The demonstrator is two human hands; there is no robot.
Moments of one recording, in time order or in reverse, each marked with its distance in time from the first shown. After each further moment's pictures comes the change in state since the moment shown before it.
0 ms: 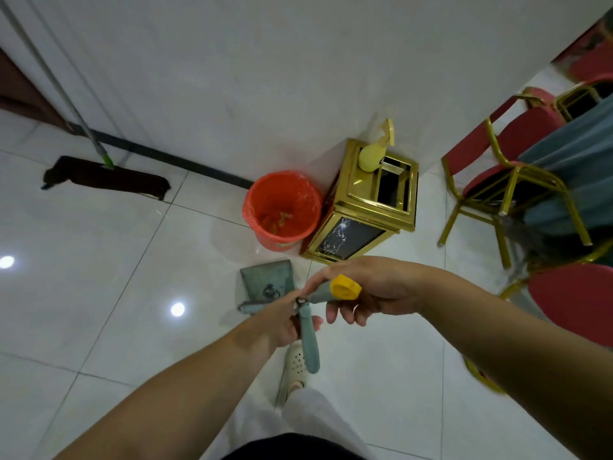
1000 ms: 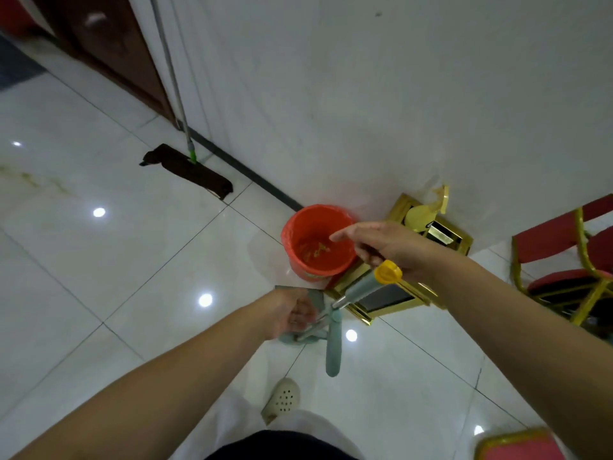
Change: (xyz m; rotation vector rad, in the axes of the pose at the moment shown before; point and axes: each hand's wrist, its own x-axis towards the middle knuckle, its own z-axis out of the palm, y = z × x) left_hand -0.019 0.067 0.040 -0.016 0.250 0.103; right_hand 0.018 -0.086 -0.100 -0.370 0.180 -0.342
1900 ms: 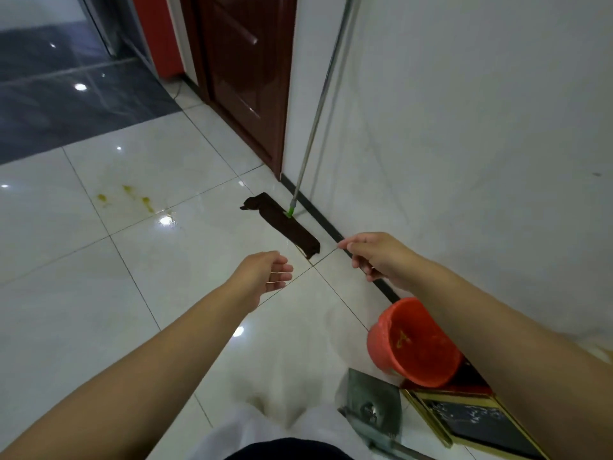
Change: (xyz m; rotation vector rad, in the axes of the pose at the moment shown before) left_hand -0.109 0.225 -0.397 -0.277 0.401 0.401; right_hand 0.278 -0.268 0.246 -0.242 0.034 -0.008
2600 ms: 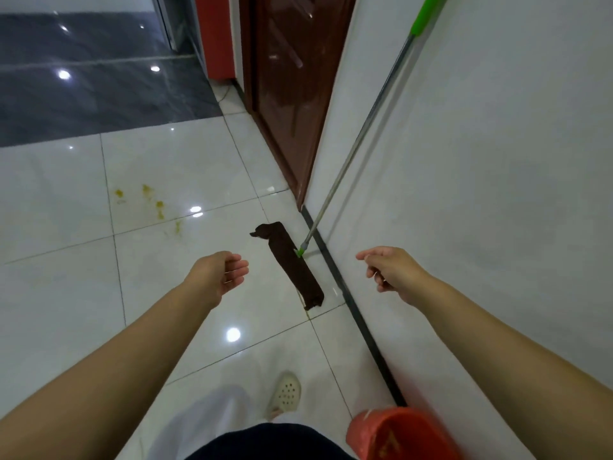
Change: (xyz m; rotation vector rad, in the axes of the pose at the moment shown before) left_hand 0.189 0.169 0.025 -0.420 0.378 -0.043; right_hand 0.269 -0.094 -0.150 -0.090 -0.006 0.064
